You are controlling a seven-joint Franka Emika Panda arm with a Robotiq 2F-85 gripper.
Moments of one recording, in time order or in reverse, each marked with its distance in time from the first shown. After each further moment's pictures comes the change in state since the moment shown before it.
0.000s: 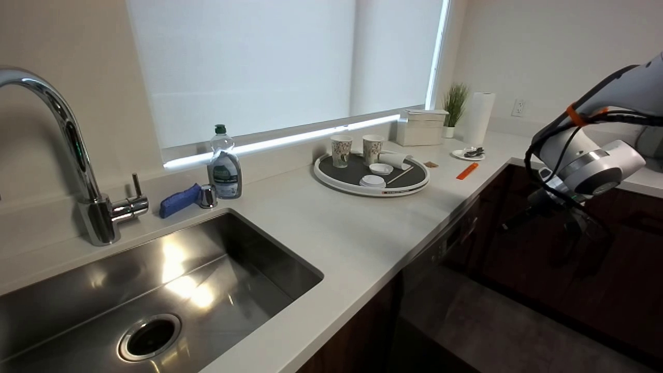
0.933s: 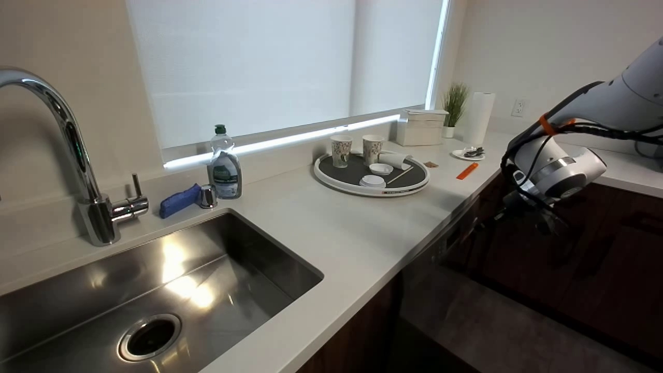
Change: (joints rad) arm -0.054 0.143 0.109 0.171 0.000 0.005 -0.002
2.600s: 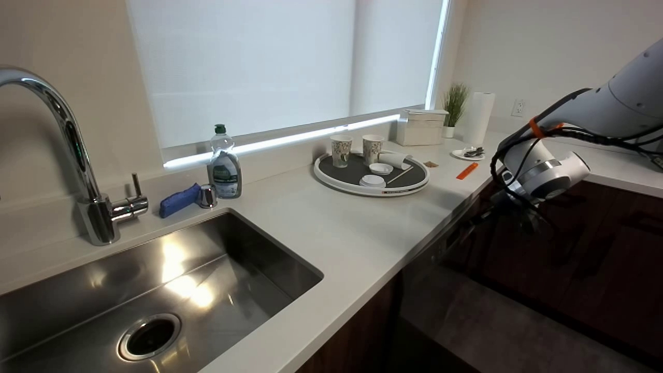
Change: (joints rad) arm -0.047 0.078 0.075 0.107 0.009 0.000 0.000
